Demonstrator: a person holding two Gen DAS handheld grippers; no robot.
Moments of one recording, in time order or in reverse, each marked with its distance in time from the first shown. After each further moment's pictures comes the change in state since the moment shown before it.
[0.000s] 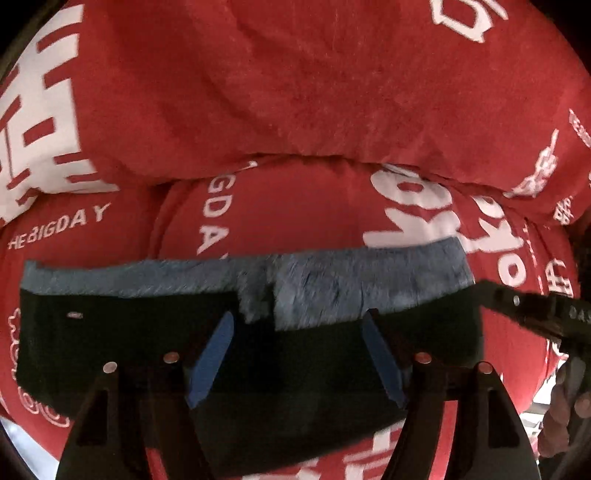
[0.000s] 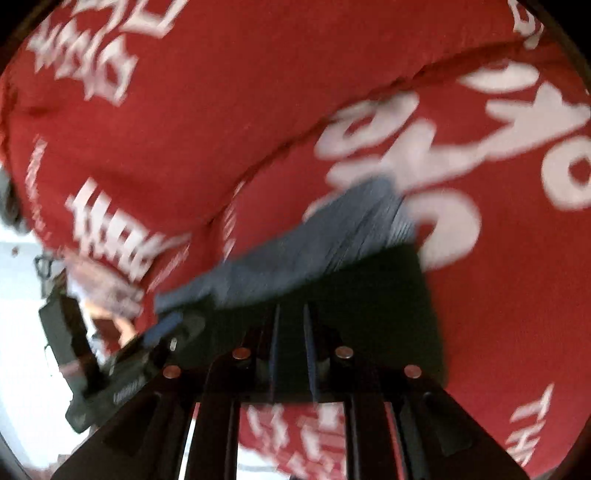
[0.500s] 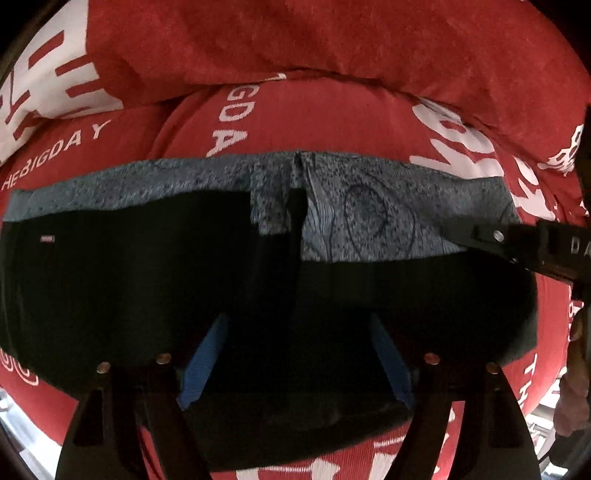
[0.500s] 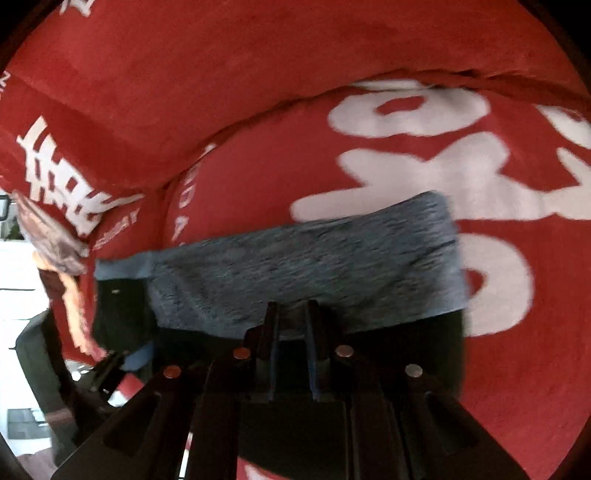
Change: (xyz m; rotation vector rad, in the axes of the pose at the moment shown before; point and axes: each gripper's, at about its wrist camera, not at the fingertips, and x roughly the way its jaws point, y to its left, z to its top) left arm 0.043 0.024 -0.059 -0.062 0.126 0.039; right arm 0.090 0.041 0.000 -0.198 0.185 -0.069
